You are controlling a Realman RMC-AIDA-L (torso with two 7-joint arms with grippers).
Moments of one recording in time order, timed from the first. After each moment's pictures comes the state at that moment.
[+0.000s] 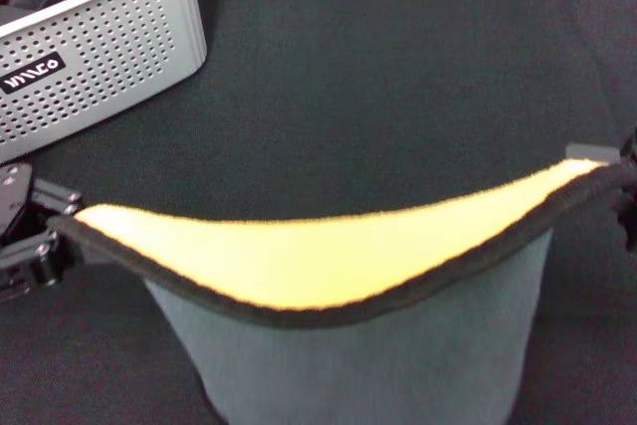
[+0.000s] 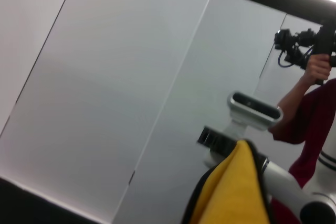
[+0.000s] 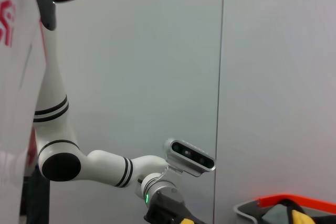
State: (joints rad) left arm -0.17 -1.79 1.23 0.86 1.16 2.04 -1.63; right arm -0.06 2.01 -1.29 -1.76 1.96 1.70 -1.46
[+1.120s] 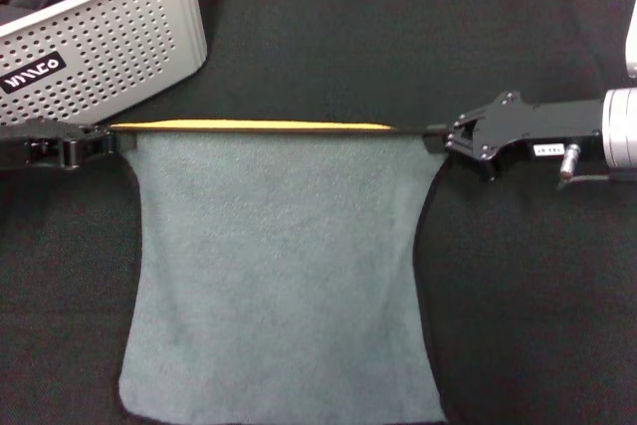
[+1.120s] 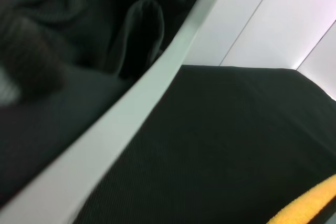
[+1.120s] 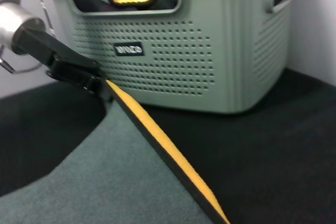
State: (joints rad) left arm -0.44 -1.91 0.67 0.67 2.03 1.49 -1.78; right arm 0.66 2.01 -1.24 -0.64 1.44 1.23 -1.65
